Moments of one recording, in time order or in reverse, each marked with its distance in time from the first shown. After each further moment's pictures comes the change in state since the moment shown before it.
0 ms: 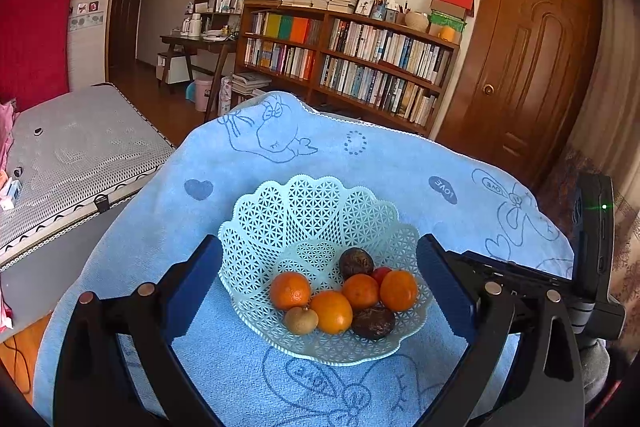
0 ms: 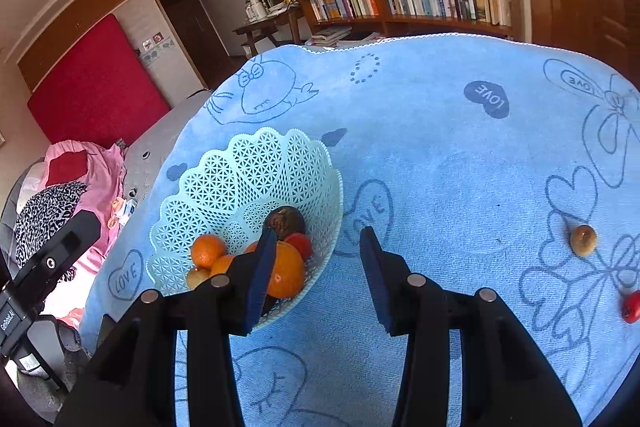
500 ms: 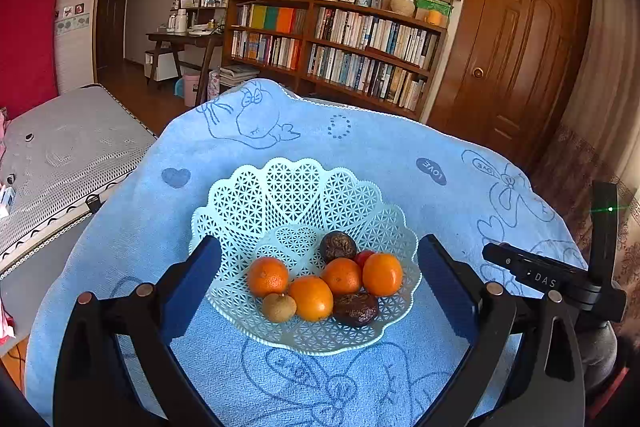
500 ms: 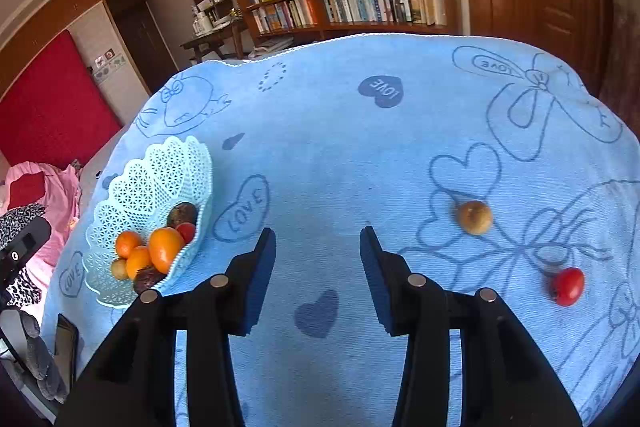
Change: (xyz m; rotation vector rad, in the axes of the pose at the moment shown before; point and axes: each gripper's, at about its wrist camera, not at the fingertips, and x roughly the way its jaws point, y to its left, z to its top) left arm 0.008 -0.020 -0.012 0.045 0.040 -0.028; right arm -0.032 -0.078 -0.017 0.066 -0.045 -0.201
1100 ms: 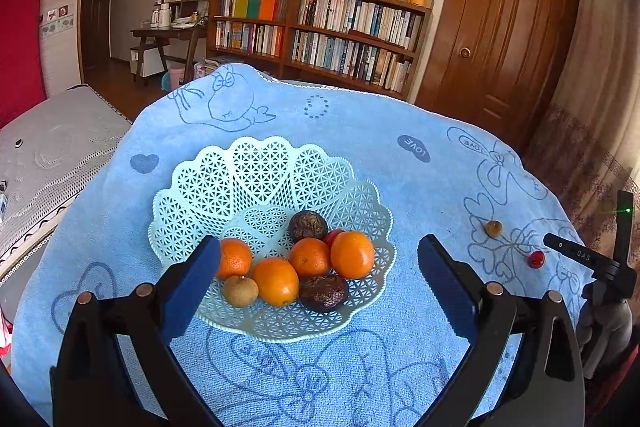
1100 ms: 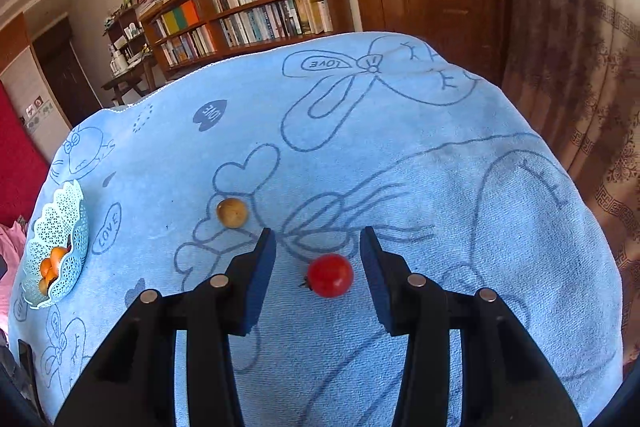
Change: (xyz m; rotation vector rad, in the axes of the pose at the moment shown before) left arm 0.014 -0.029 -0.012 0.045 0.051 -0.031; right arm -0.050 -0.146 -0.019 0.186 -0.060 -0.228
